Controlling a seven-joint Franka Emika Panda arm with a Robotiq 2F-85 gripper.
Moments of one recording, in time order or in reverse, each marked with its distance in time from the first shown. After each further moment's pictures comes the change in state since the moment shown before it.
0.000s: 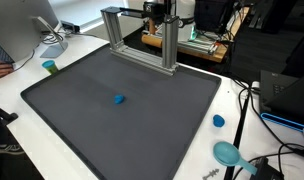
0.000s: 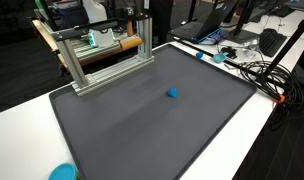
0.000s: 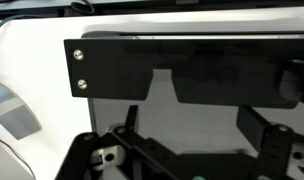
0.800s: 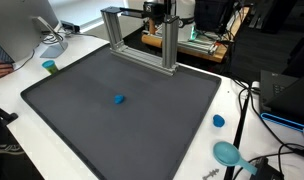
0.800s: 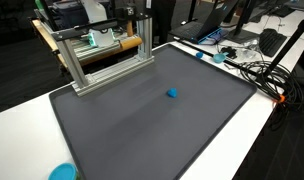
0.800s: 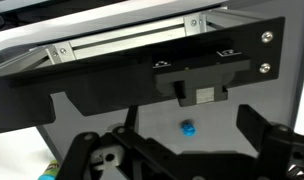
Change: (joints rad) arm 0.071 -0.213 0.088 -0.141 0.281 0.041 0.224
